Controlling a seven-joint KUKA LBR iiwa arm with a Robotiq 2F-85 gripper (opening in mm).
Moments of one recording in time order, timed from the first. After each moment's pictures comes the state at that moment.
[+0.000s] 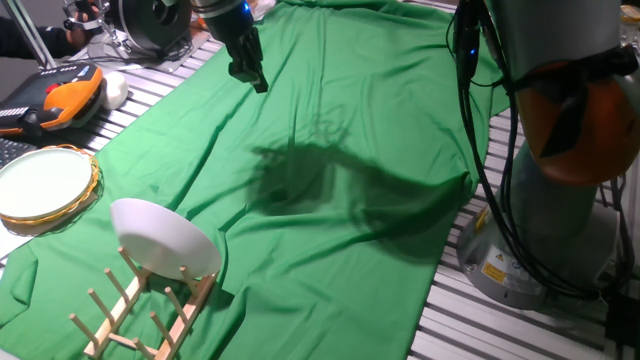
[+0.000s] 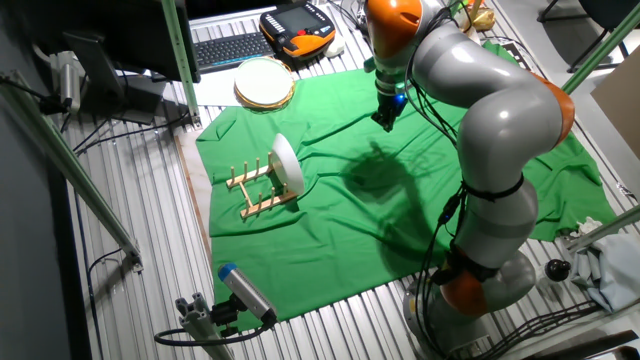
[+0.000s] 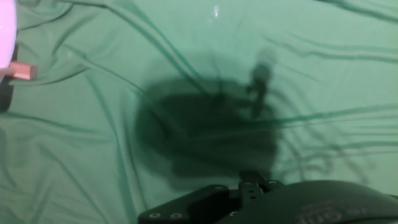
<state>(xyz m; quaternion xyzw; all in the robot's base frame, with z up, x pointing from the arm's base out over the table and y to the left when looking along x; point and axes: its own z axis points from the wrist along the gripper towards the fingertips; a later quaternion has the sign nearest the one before) 0.515 0.001 0.236 0.18 -0.98 0.03 0.12</state>
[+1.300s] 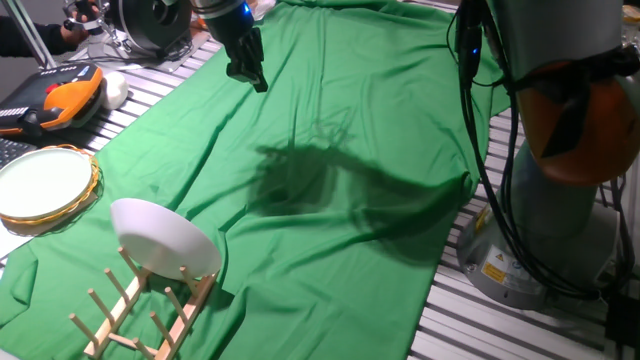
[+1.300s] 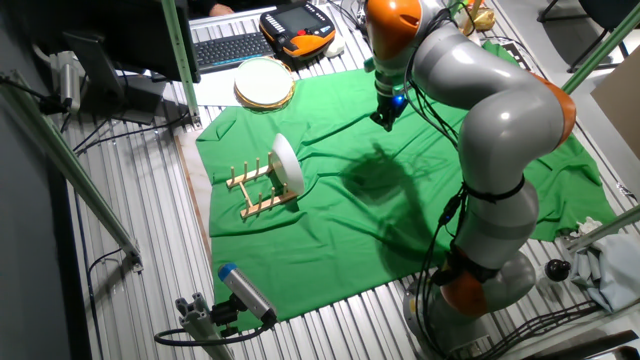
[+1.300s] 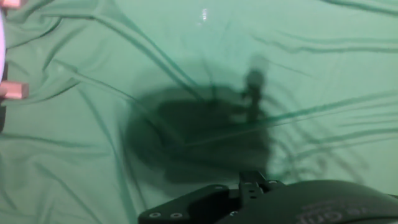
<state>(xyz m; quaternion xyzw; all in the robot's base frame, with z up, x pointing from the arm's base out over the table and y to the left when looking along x) 0.515 0.001 0.236 0.12 -0.99 0.05 0.11</state>
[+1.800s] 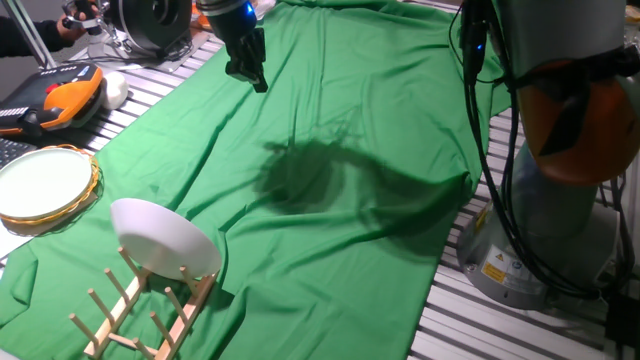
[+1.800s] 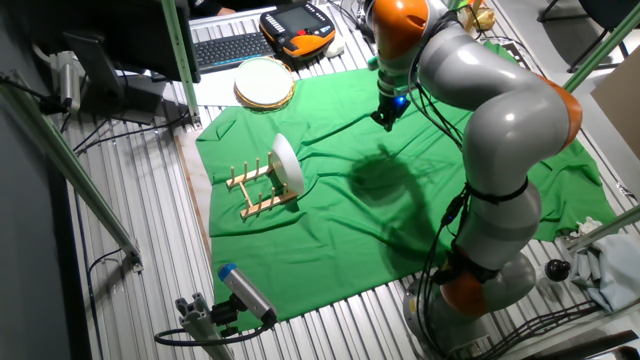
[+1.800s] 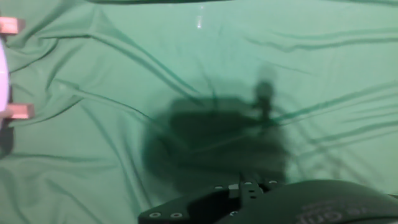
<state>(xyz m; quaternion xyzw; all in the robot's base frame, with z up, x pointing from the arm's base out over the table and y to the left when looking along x) 0.515 0.001 0.236 0.09 -0.99 0.02 0.09</state>
